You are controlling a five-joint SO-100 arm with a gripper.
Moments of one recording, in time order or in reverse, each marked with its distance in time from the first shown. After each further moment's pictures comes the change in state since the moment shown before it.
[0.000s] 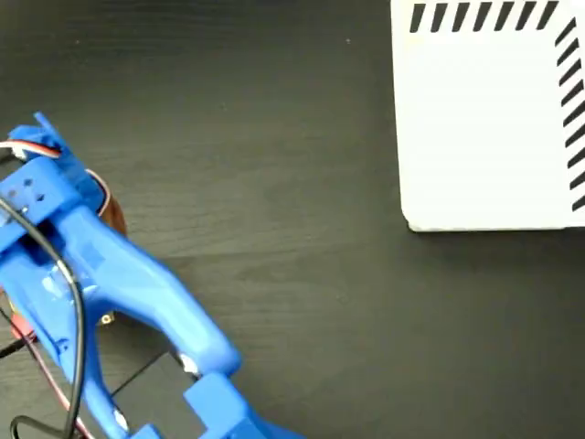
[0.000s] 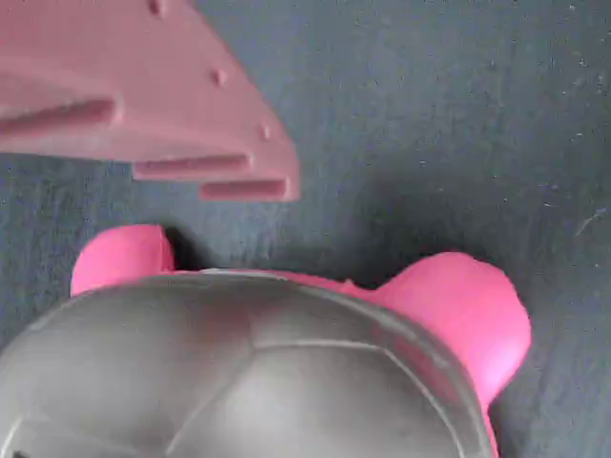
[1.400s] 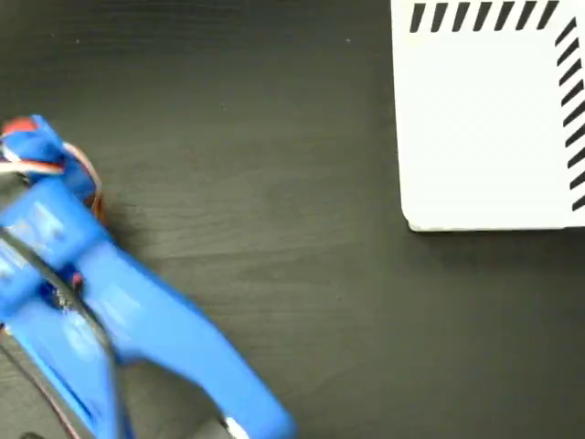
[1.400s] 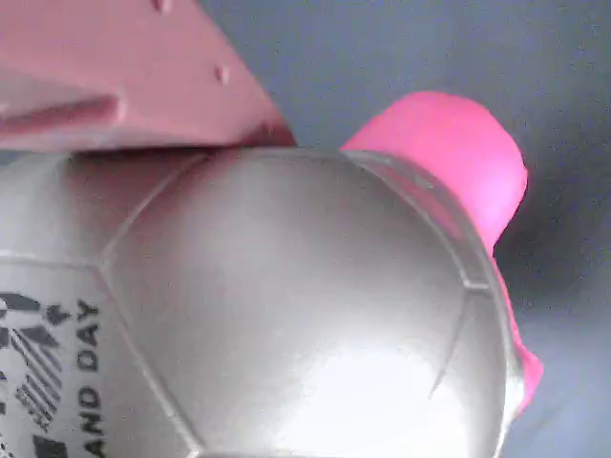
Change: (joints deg) arm -0.3 21.2 1.1 -0.4 11.9
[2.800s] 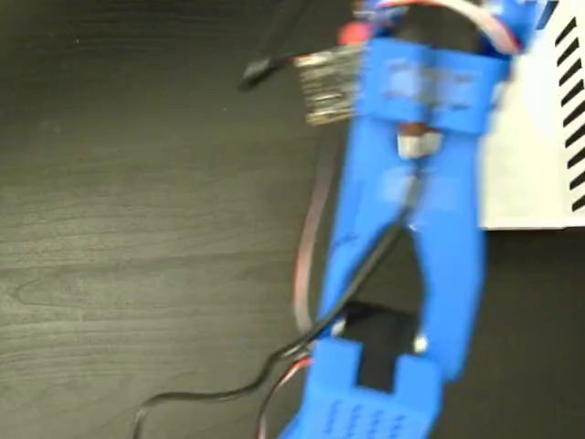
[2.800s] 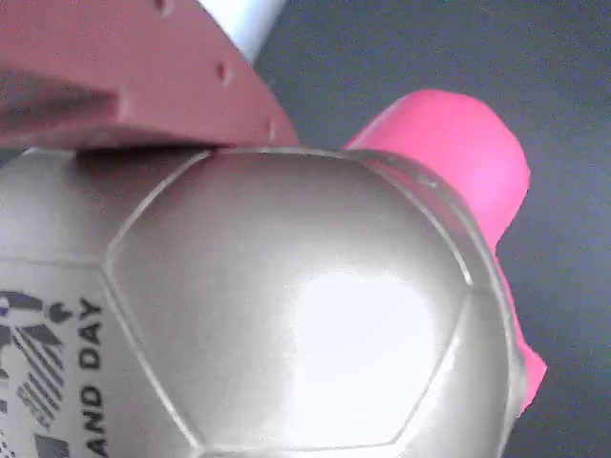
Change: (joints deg) arm 53.9 -22.7 -38.1 15.7 31.5
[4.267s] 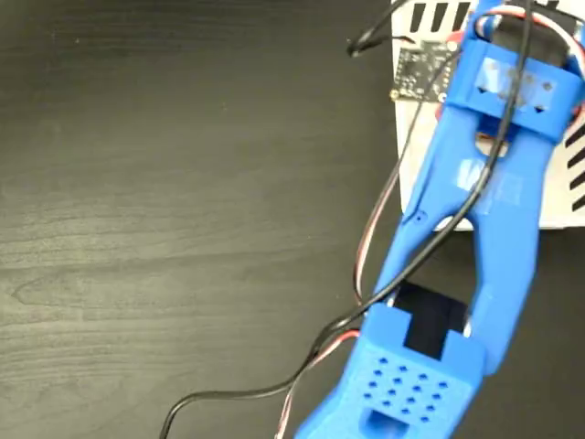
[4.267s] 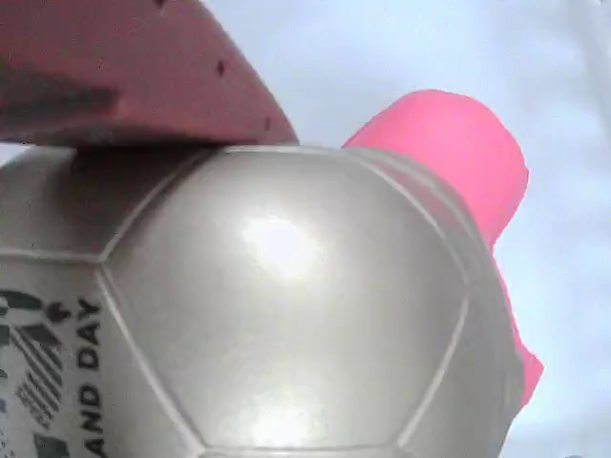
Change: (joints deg) arm 8.0 -8.9 4.3 -13.7 10.2
